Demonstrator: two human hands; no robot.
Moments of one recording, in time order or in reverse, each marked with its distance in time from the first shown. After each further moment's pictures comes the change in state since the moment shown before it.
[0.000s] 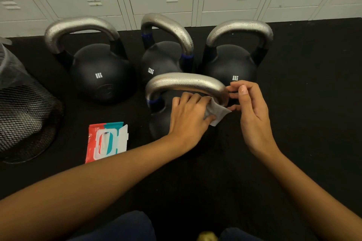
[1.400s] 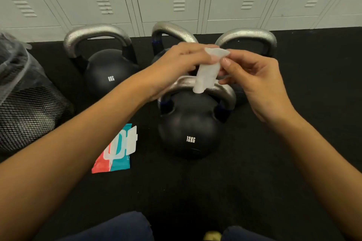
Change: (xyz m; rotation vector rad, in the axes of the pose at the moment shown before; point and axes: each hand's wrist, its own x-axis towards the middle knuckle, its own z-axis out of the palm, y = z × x) left_hand 0.042 -0.013 -0.139 -1.021 -0.353 -0.111; right_hand 0.042 -0.078 0.016 0.157 -0.203 -0.077
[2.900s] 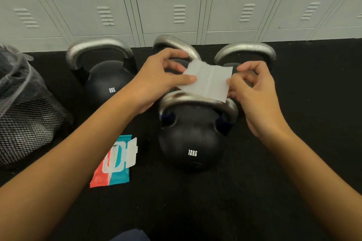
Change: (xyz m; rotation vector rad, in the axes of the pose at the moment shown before) left_hand 0.002 -0.019 -0.035 0.012 0.262 -0.057; right_hand 0.005 -0.001 0.013 -0.006 0.278 0.227
